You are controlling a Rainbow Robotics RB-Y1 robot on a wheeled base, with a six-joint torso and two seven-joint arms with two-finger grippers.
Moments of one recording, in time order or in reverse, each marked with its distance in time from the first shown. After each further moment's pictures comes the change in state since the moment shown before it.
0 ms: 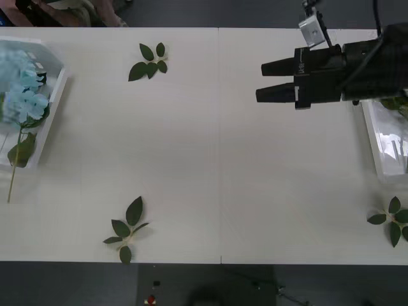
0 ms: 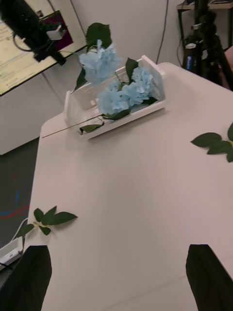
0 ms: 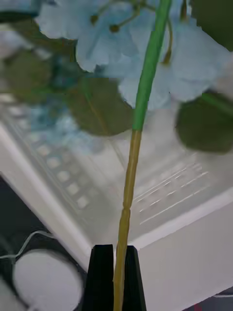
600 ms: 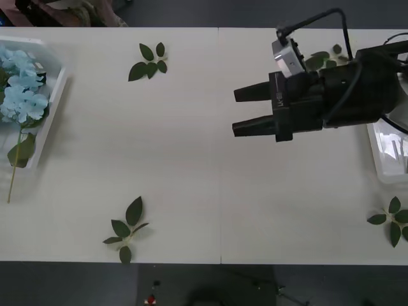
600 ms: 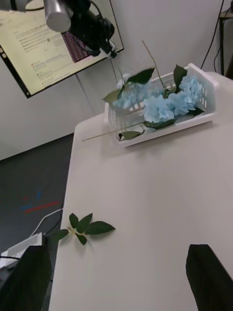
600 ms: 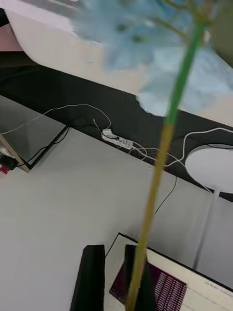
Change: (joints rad) right arm 0.002 -0.144 0.214 -0.258 -0.190 -0.201 0.077; left arm 0.000 -0.035 -0.076 -0.029 -0.890 -0.250 0.024
